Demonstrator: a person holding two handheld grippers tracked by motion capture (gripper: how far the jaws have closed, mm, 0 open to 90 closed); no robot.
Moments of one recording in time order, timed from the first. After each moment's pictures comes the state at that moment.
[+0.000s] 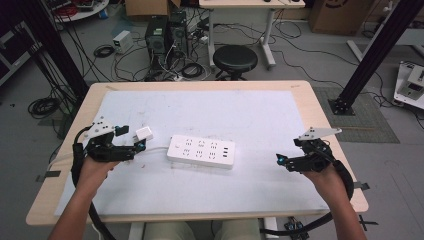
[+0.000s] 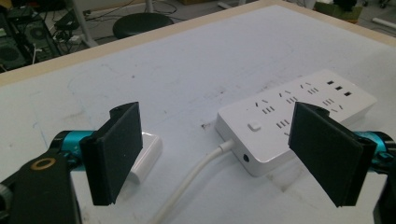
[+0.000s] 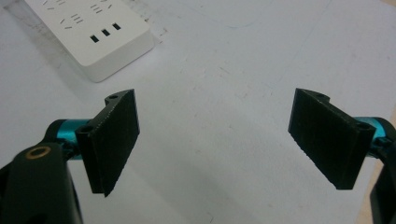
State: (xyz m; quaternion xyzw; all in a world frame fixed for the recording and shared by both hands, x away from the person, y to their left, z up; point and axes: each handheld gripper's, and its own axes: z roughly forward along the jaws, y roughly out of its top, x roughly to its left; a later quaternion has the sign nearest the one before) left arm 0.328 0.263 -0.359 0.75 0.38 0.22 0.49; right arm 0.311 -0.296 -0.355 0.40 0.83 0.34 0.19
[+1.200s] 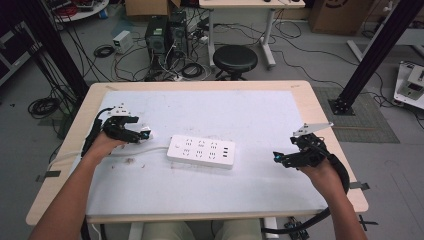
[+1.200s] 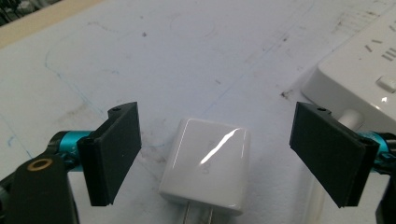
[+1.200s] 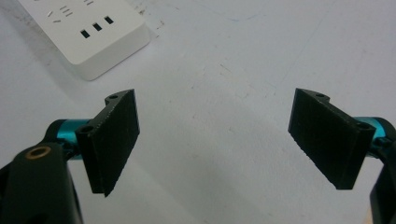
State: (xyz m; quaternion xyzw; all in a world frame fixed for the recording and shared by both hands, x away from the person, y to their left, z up) left arm 0.440 0.287 -0.423 0.83 0.34 0.16 0.41; right arm 0.327 -0.287 -0.357 0.40 0.84 0.31 0.17
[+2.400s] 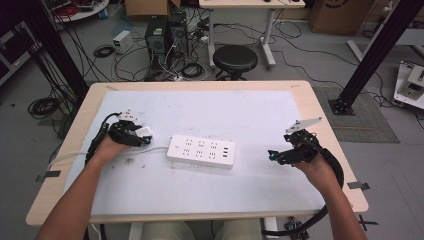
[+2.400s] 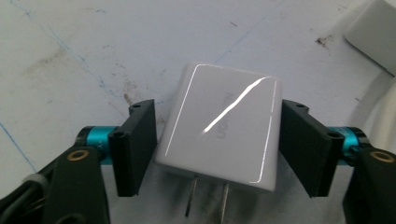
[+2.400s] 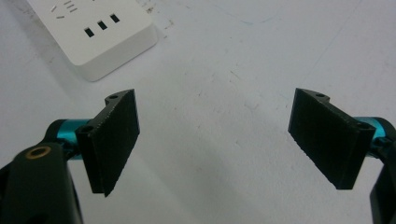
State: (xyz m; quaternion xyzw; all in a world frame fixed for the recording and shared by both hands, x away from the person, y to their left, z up) left arm 0.442 0.281 -0.444 0.86 0.34 0.15 0.35; right arm 0.342 -0.277 -0.359 0.38 0.86 0.30 0.16
